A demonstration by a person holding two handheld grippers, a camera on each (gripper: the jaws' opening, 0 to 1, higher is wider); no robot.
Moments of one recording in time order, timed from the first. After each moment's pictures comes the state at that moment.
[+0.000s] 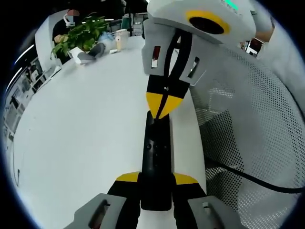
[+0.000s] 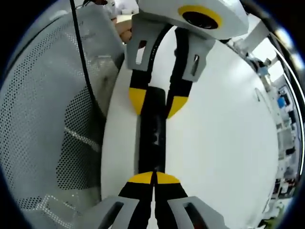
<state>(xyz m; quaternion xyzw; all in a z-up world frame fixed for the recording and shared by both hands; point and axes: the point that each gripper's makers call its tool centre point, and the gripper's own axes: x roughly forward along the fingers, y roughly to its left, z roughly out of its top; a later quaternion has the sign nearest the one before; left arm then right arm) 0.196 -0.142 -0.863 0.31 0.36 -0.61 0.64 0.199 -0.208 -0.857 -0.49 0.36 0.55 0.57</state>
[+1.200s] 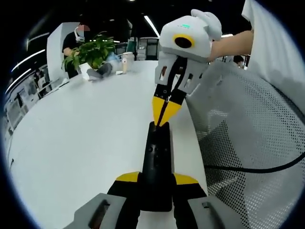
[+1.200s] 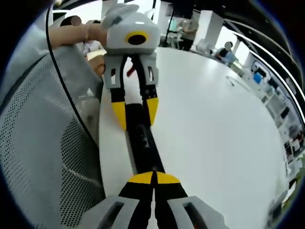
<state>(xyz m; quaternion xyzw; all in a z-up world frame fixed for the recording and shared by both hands) 0.197 -0.141 -0.858 0.21 0.28 -0.64 0.69 0.201 -0.206 -0.851 -0.34 0.34 0.53 0.70</state>
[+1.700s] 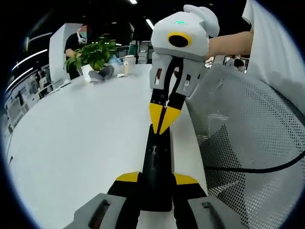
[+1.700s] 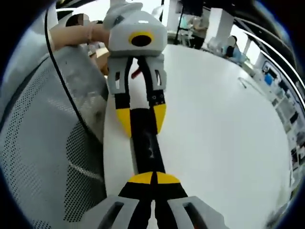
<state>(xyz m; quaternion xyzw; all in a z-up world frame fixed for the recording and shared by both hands) 0.196 -0.142 -0.857 0.20 0.27 -0.64 0.69 0.200 -0.192 -0.852 -0.34 0.37 0.56 0.66</state>
